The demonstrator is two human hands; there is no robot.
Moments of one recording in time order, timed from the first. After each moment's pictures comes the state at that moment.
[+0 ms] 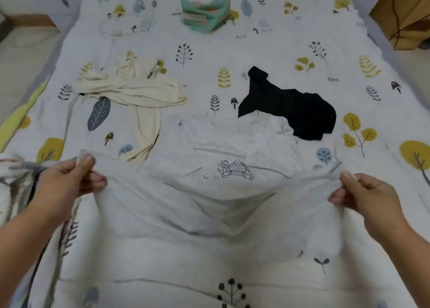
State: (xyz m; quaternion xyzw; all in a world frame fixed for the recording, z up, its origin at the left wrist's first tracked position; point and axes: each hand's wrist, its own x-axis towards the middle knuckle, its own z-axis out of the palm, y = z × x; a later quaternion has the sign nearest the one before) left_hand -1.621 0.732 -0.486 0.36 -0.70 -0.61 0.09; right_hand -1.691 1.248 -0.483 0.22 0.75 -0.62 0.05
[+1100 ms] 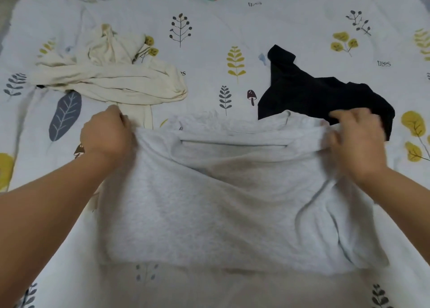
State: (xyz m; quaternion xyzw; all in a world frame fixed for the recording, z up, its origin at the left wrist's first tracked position) left_hand -1.810 0.745 -0.556 0.24 -0.96 -0.07 0.07; right_hand -1.856 1.162 -0.552 -0.04 0.99 -0.09 -0.10
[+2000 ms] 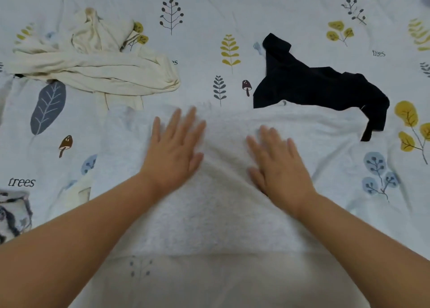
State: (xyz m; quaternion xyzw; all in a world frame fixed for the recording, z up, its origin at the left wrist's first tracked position) left_hand -1.780 0.837 -0.589 -0.11 -0.99 -0.04 -0.03; right_hand -1.786 1.079 -0.584 -0.21 0.97 -0.05 0.07
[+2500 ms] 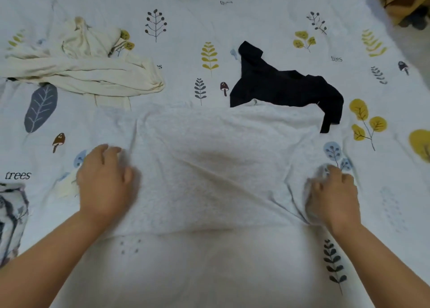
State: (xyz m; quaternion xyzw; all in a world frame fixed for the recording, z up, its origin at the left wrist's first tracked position) left_hand -1.699 0.803 -0.565 0.14 -0.98 -0.12 0.08; right_hand -1.724 1.187 -0.555 0.22 0.96 -0.16 0.08
